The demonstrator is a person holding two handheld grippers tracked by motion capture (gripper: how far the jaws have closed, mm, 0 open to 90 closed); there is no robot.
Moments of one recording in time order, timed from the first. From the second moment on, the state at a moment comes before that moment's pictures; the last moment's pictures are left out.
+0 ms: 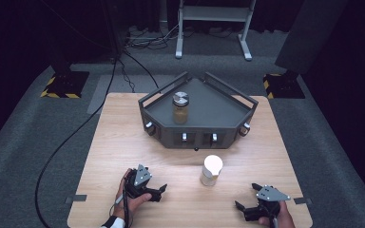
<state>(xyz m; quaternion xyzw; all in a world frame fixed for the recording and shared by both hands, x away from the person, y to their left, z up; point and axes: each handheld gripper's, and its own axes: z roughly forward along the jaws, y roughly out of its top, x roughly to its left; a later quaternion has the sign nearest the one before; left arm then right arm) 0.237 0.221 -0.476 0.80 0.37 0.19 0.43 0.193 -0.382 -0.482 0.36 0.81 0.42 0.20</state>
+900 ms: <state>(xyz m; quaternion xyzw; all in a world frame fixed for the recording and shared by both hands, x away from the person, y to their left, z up) 0.231 0.220 -0.487 0.80 0.37 0.20 0.43 0.194 -0.382 -0.482 0.35 0.81 0.42 0.20</state>
